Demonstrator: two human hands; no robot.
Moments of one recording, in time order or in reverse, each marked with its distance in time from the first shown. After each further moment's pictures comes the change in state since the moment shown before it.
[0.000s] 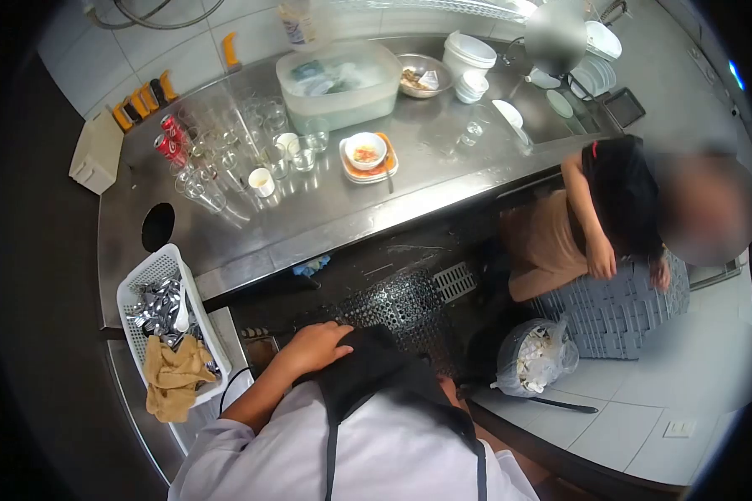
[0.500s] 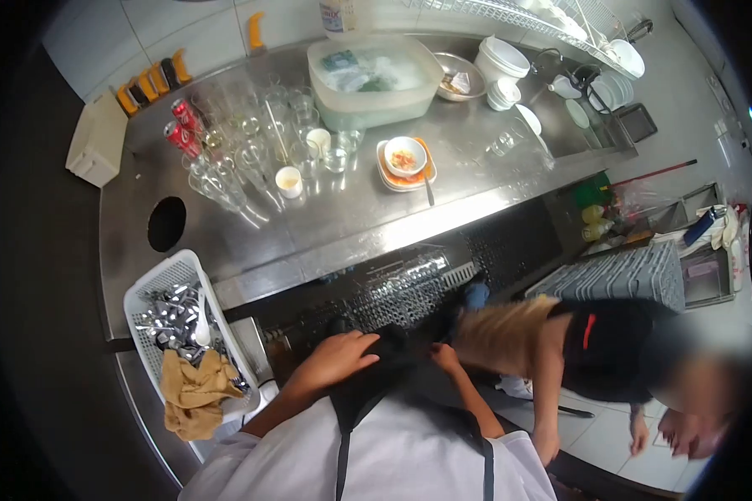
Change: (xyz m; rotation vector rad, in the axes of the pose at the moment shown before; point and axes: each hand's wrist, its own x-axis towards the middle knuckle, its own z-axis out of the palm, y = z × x) left_hand -0.015 -0.044 -0.033 -0.213 0.085 0.102; right_hand 0.088 -0.138 0.013 -0.262 -0.109 -0.072
